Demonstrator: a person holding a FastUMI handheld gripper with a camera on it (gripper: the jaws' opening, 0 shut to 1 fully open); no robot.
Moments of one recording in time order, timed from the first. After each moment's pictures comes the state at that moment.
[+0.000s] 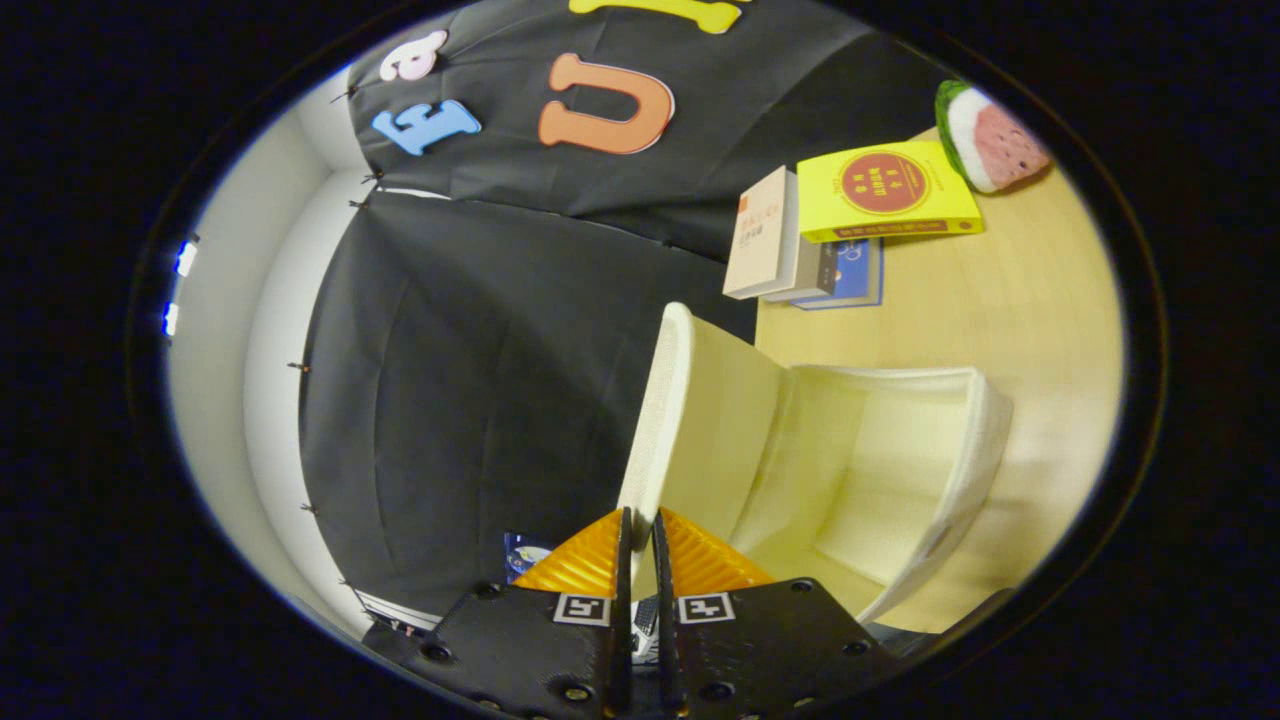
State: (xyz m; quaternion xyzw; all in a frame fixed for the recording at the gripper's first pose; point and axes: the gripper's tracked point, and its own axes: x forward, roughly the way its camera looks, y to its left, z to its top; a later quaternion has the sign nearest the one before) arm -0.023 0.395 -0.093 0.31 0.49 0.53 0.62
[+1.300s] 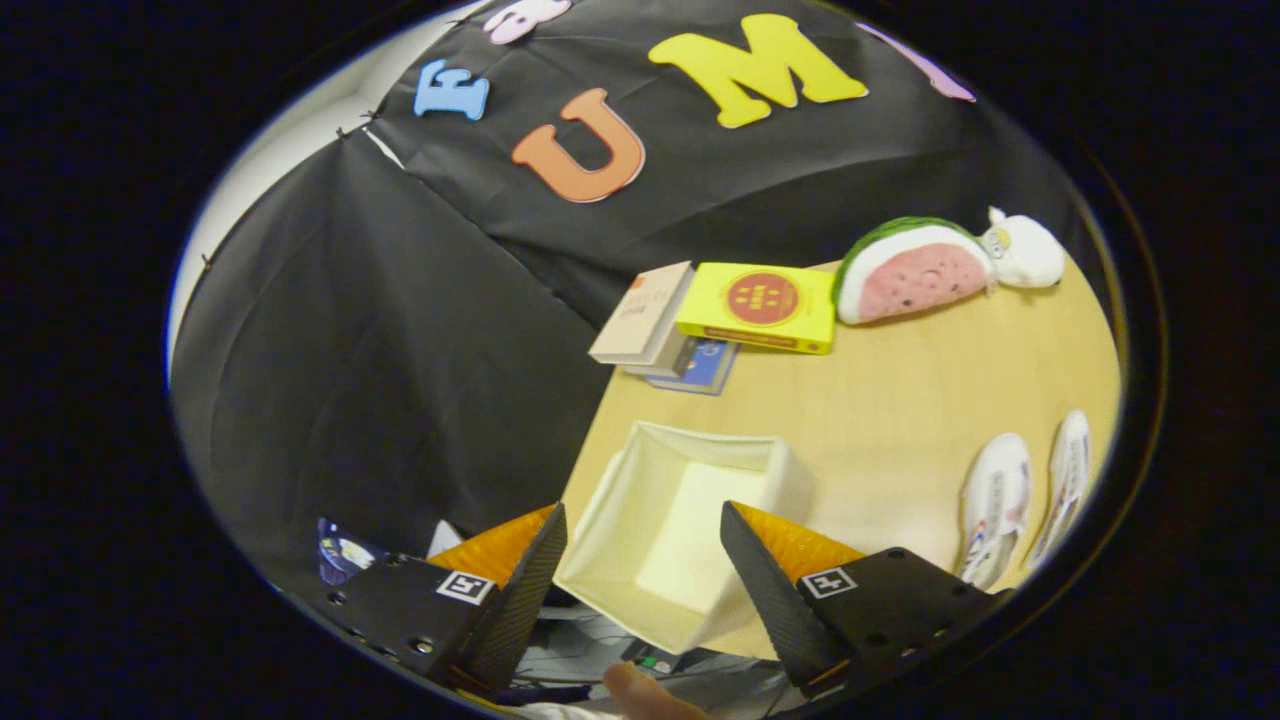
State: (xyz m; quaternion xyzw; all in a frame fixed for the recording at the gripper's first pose) arm 0.004 0.262 -0.144 0.15 0.42 0.34 0.83
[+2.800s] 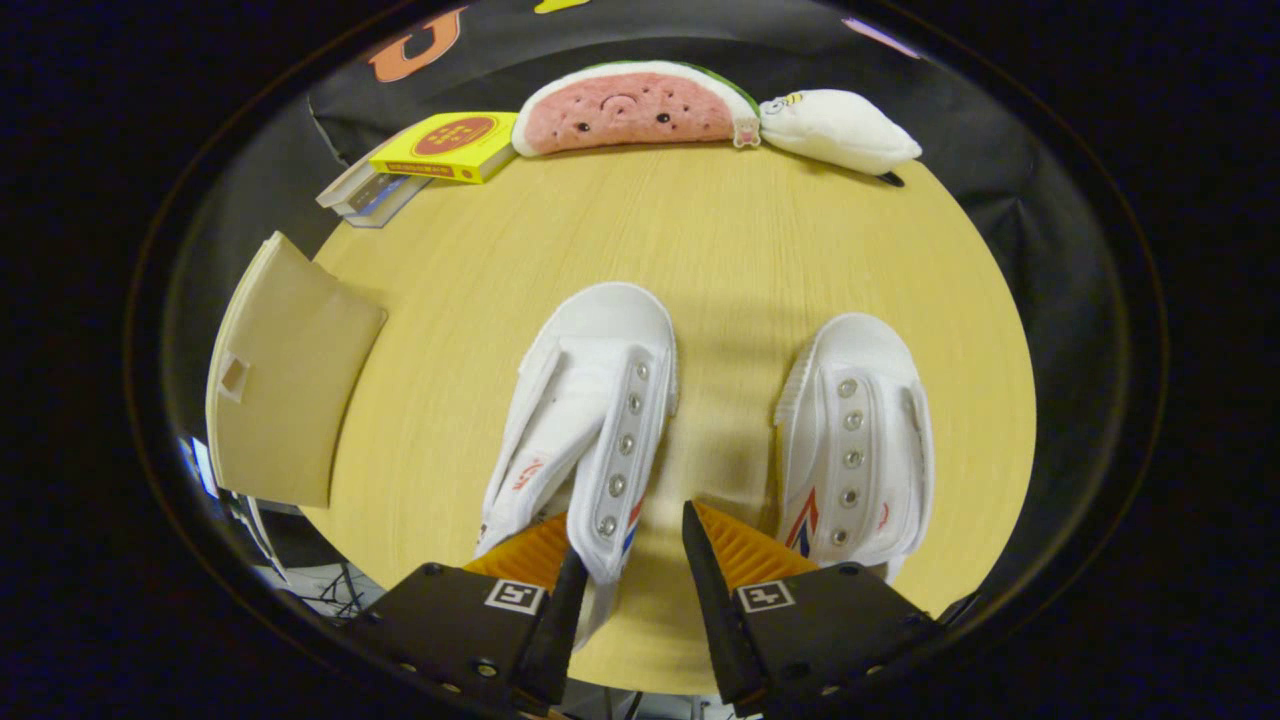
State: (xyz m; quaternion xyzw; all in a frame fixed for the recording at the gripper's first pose) arm 0.098 0.001 -0.399 -0.07 0.55 0.17 0.82
